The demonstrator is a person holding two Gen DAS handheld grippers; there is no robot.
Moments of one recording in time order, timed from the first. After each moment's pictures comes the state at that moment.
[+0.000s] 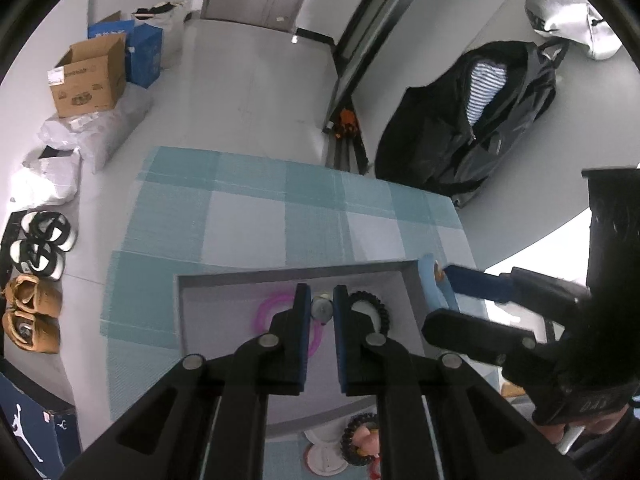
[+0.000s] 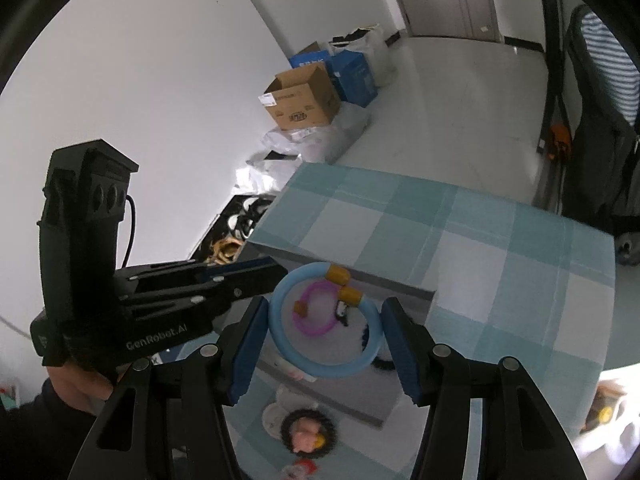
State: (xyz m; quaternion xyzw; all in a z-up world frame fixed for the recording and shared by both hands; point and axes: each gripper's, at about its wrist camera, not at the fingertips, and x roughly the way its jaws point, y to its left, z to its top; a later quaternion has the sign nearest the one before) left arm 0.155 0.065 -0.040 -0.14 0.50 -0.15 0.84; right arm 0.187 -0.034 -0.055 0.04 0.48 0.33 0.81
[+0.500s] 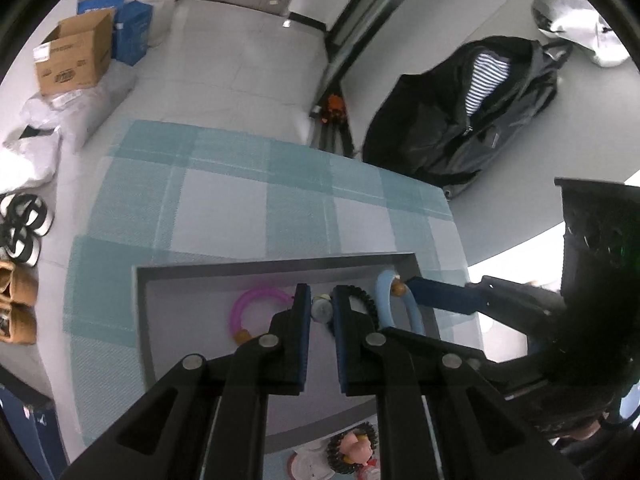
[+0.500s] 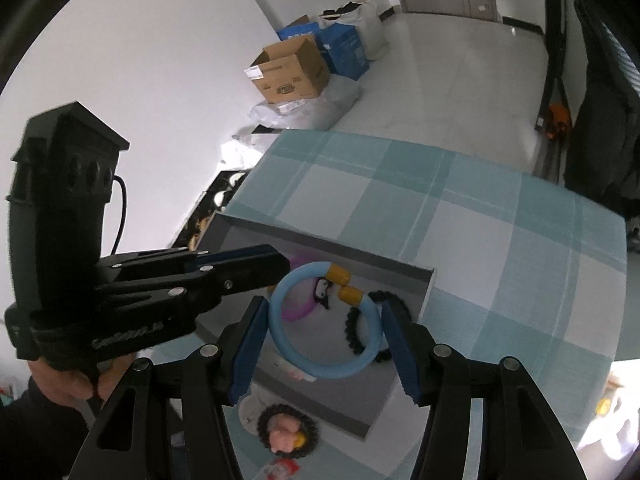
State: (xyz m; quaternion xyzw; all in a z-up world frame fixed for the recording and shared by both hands) left arm 0.165 0.062 -0.057 -0.17 0.52 -0.18 0.82; right arm 0.195 -0.024 -0.084 0.02 0.52 0.31 0.79
